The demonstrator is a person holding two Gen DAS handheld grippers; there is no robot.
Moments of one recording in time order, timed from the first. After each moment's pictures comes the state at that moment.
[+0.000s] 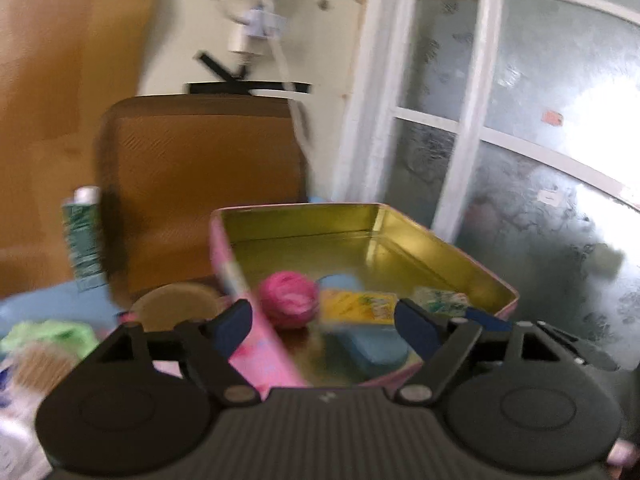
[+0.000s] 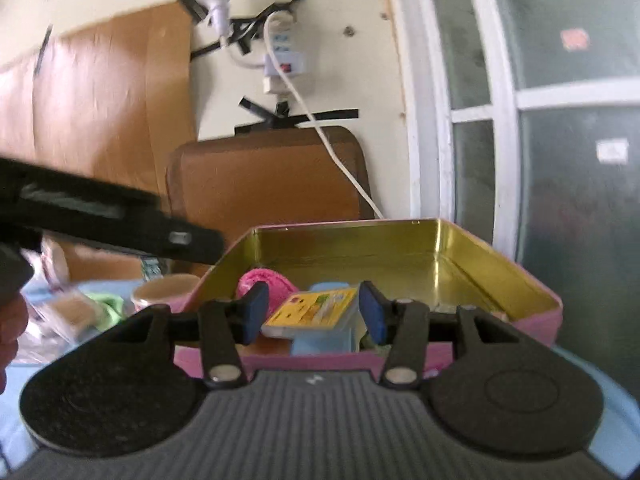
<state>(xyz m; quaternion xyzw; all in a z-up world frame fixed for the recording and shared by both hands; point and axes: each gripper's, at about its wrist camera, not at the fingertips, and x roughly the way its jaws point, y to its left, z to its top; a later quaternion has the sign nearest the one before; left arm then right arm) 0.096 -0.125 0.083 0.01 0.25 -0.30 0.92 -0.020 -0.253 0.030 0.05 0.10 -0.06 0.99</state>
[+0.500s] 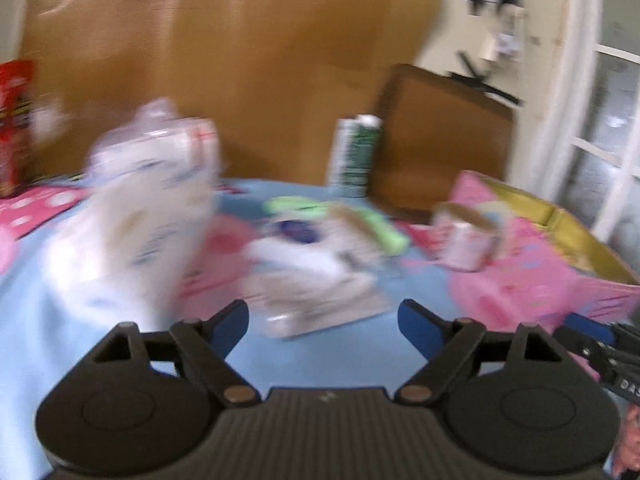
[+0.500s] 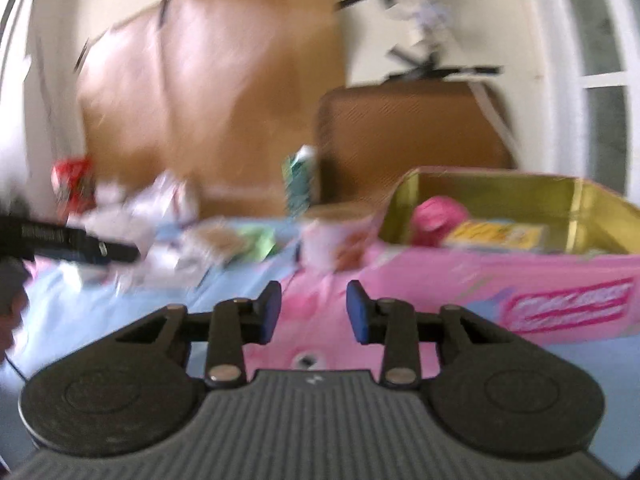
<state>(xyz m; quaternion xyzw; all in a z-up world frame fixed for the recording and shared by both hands) 0.044 0.104 0.019 -0.07 0.28 -0.09 0.95 -0.037 -0.161 -0.002 0.02 0.16 0.13 0.98</state>
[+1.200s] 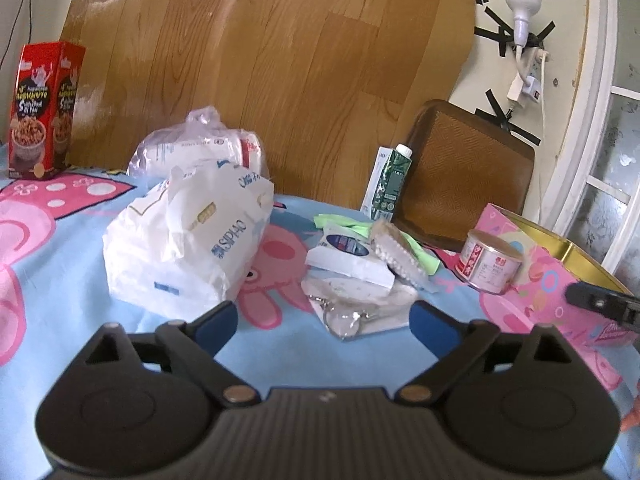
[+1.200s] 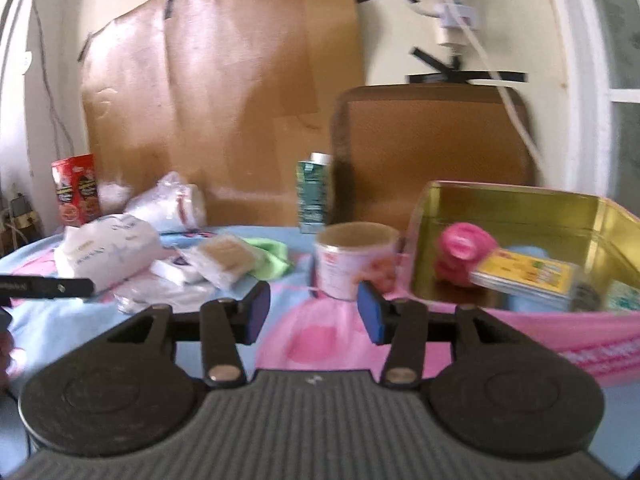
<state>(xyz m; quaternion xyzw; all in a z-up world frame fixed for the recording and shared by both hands) 0.026 0.131 0.011 -0.11 0.23 -0.08 0.96 -0.002 -0.146 0.026 0.02 0.17 0.14 0.98</state>
